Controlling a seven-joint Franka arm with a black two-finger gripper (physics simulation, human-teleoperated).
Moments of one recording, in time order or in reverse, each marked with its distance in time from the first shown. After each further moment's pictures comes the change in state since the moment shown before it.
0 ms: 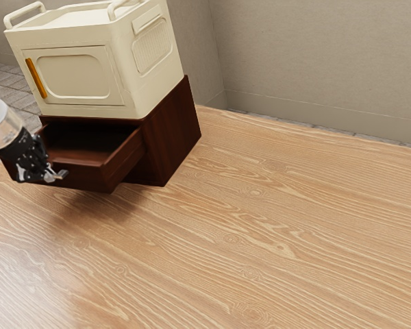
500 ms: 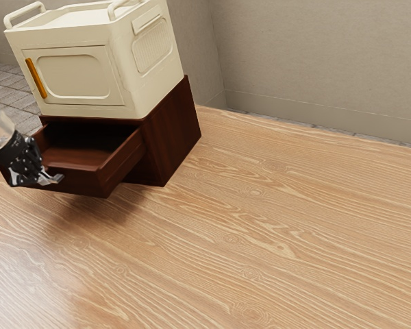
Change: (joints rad) arm -0.009 -0.061 0.009 -0.052 0.034 0.005 0.000
